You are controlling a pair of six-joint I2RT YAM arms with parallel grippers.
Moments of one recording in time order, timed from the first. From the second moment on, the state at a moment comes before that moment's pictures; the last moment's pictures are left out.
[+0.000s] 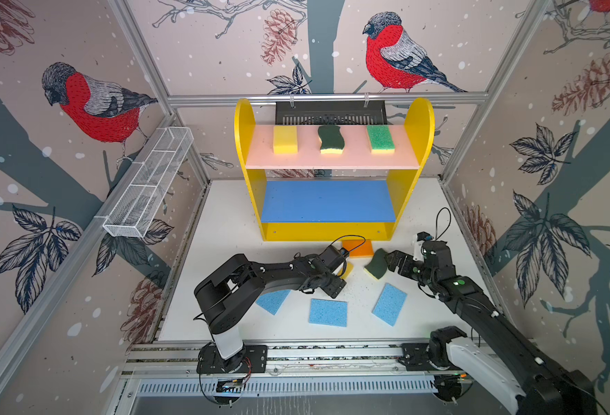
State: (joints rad) left arm -0.94 1.75 0.93 -0.26 0.00 -0.15; right arm 0.29 0.86 0.47 -0.35 -0.17 0.52
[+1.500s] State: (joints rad) left arm -0.84 1.35 1.01 -0.52 -0.35 -0.38; right arm 0.28 0.89 0.50 -0.32 -0.22 0.50
